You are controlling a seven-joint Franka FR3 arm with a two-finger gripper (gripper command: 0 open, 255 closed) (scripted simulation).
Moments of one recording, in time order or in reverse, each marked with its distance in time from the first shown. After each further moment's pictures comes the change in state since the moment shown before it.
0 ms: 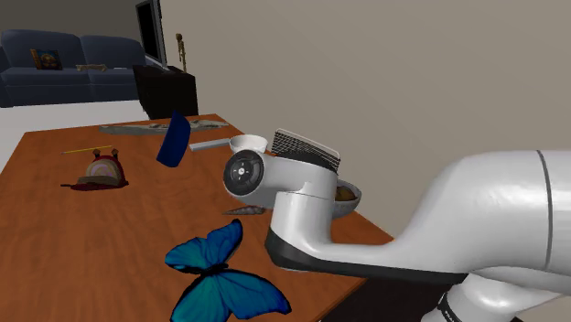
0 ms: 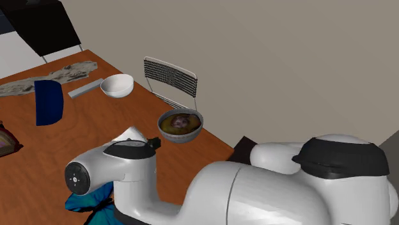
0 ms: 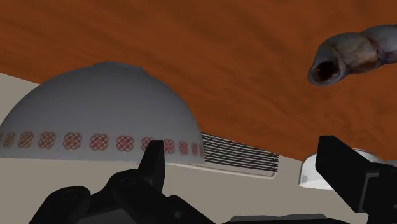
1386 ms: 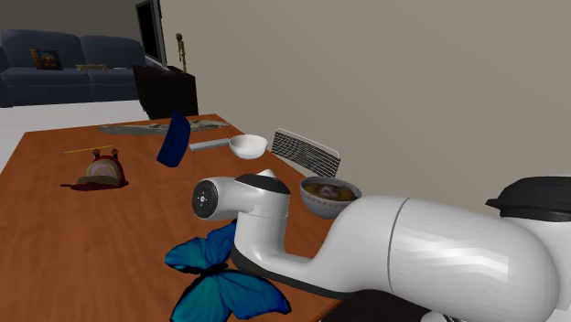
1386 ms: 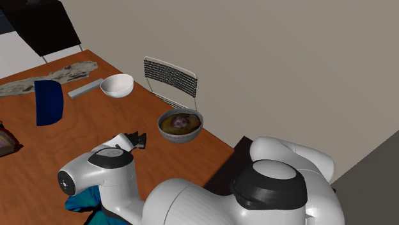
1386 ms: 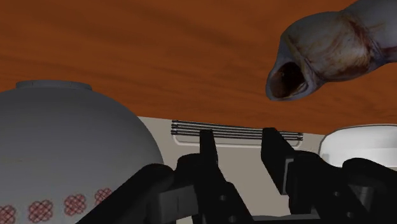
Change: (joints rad) arm -0.368 -0.205 0.246 0.215 0.029 -0.025 0.140
